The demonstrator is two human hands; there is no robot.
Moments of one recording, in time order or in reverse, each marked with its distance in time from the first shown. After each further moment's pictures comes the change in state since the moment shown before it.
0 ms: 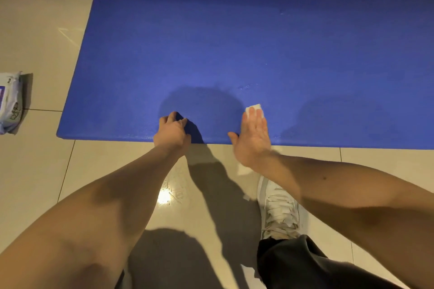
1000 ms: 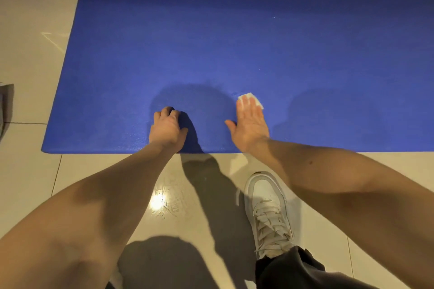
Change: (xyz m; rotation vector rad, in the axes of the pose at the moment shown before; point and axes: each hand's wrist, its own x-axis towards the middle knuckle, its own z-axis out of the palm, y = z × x) left_hand 0.042 0.004 -0.009 -0.130 0.102 0.111; right_hand 0.059 0.012 -0.017 -0.095 -0.009 -0.026
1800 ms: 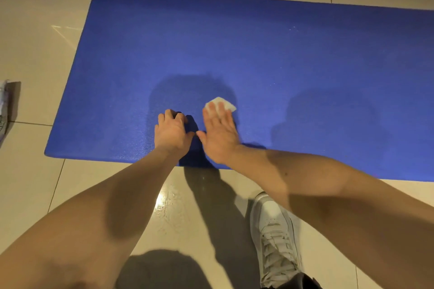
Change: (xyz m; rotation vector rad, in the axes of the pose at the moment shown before) left_hand 0.024 0.000 -0.007 0.049 0.081 -0.065; right_hand 0.033 -0.091 -0.007 0.006 0.041 -0.236
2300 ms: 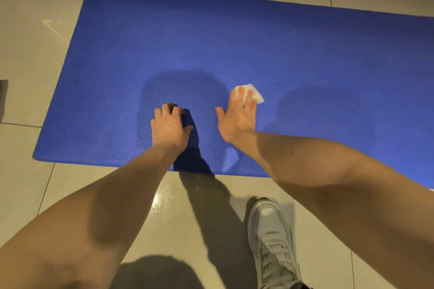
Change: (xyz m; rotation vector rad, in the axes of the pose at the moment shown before) left_hand 0.020 0.001 0.000 -0.054 0.075 0.013; right_hand 0.041 0.043 -0.021 0.044 0.030 0.323
